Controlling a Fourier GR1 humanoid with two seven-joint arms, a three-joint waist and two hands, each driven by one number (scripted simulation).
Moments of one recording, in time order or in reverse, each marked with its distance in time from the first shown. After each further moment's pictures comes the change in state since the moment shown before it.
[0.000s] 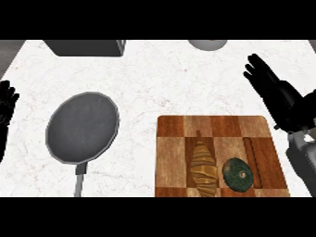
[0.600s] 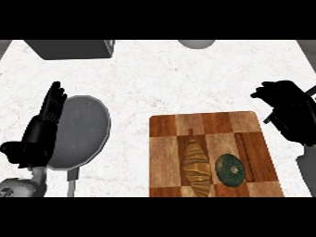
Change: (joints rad) left arm -0.064 -0.181 -0.160 -0.014 -0.057 0.076 0.064; right arm 0.105 0.074 -0.195 0.109 -0.441 0.451 -0.195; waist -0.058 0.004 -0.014
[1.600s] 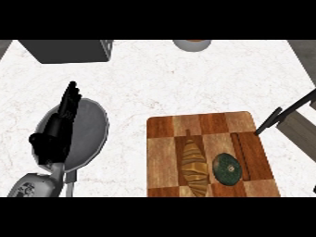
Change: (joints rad) left arm -0.042 -0.072 -0.051 0.030 -0.063 0.061 0.067; right arm 0.061 -0.465 -0.360 -0.352 0.324 0.598 0.006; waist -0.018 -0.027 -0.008
